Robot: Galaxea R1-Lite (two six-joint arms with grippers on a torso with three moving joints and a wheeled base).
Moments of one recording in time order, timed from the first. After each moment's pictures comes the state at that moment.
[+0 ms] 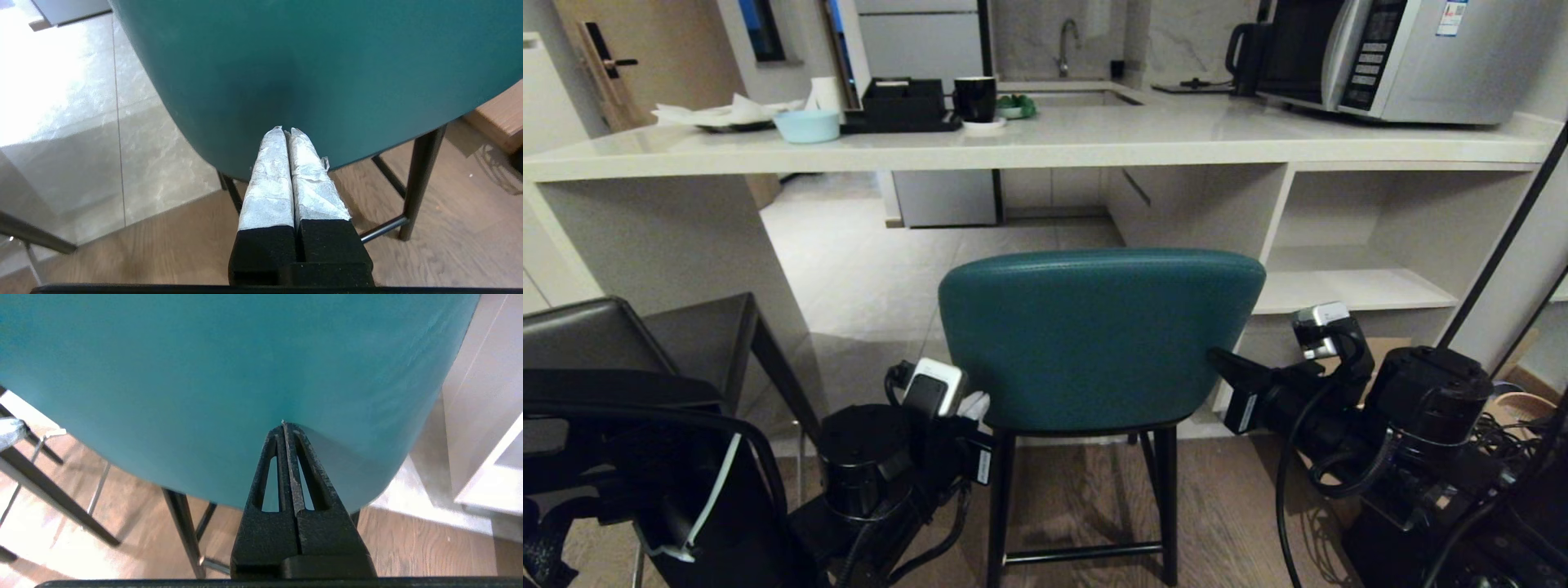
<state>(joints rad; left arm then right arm) -0.68 2.05 -0.41 -1.52 0.31 0.06 0.43 1.89 -0.40 -1.46 0.03 0.06</state>
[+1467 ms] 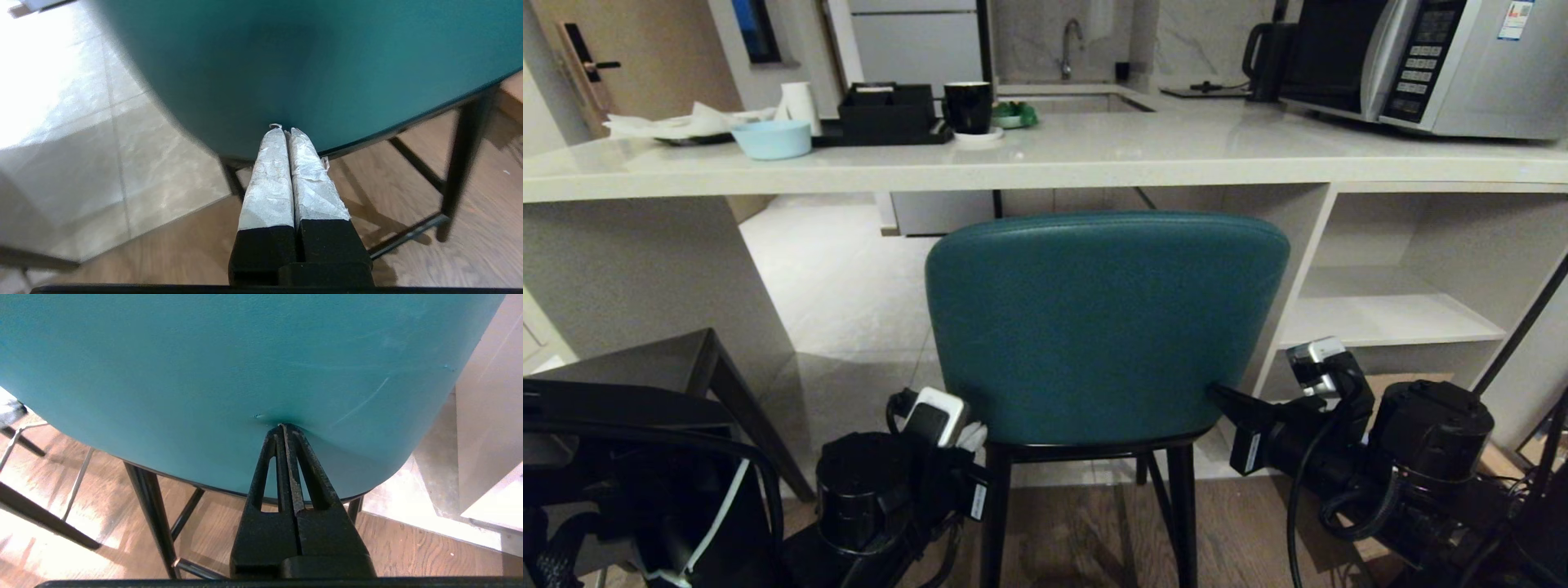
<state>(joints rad) -0.70 2.05 -0.33 -1.52 0.32 0.05 0.43 1.91 -0.29 -1.52 0.03 0.06</state>
